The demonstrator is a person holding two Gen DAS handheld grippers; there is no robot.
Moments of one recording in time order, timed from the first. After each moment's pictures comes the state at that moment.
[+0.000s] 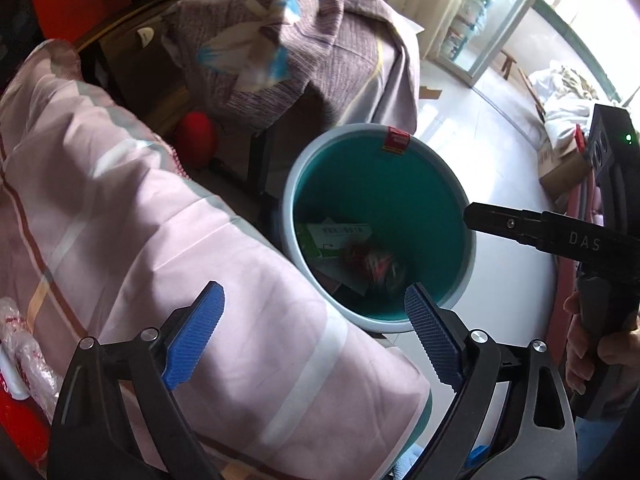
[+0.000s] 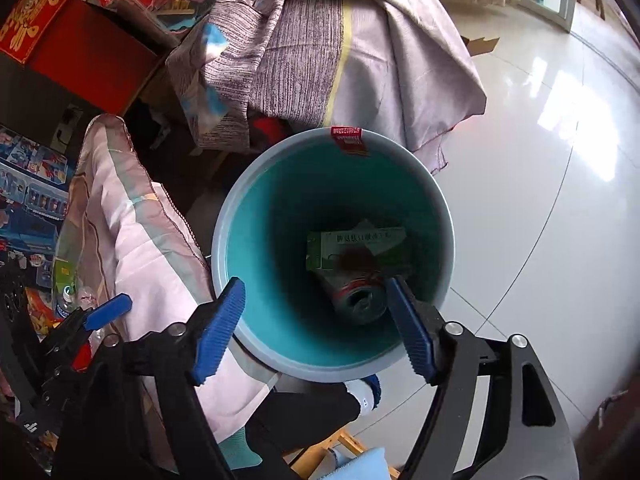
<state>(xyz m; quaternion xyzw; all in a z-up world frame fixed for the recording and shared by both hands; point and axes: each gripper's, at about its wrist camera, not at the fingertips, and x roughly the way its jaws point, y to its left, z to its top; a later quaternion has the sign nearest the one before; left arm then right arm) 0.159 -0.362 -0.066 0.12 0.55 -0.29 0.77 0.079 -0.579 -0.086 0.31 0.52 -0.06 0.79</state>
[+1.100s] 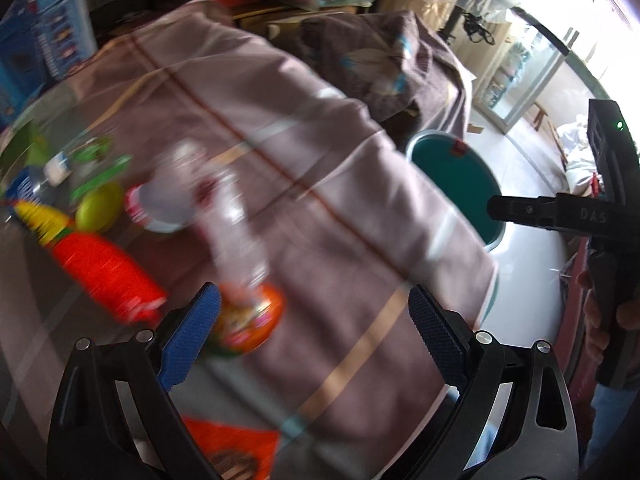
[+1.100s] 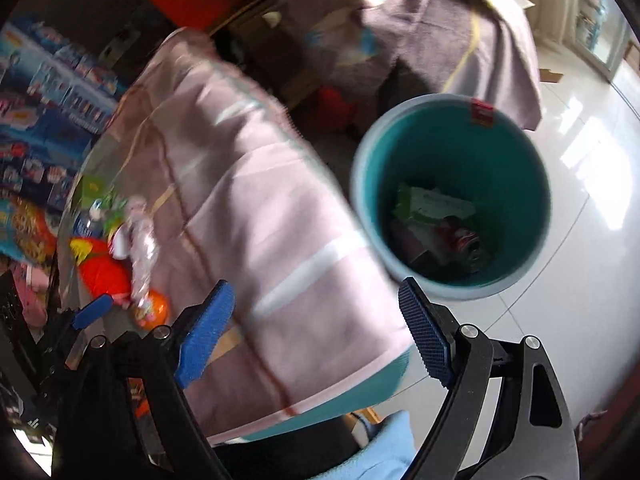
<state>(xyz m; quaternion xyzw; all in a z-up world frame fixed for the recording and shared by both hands) 0.091 -0.157 -0.021 0.06 0.52 -0.21 0.82 0.069 -0.413 -0.036 0.22 0.56 0.02 0.80</state>
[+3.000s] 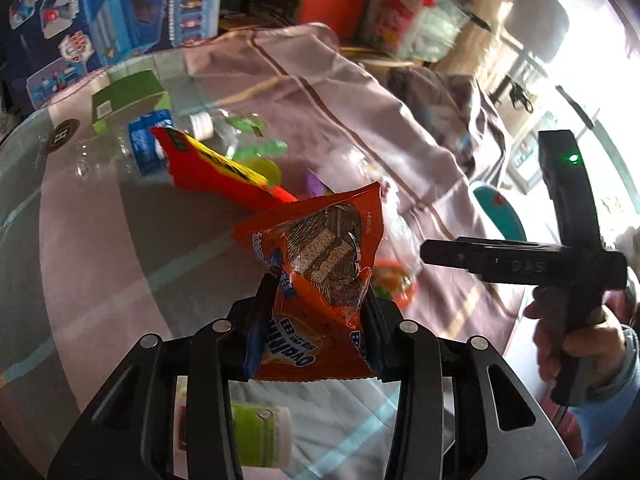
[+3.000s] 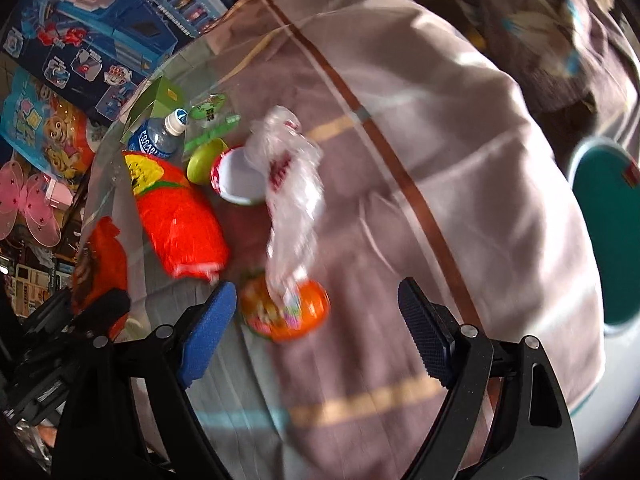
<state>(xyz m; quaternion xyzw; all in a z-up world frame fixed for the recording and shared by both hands) 0.089 -0.010 0.005 -0.02 0.49 -0.15 0.86 0.132 -0.232 -0.048 0.14 0.56 0.14 0.80</state>
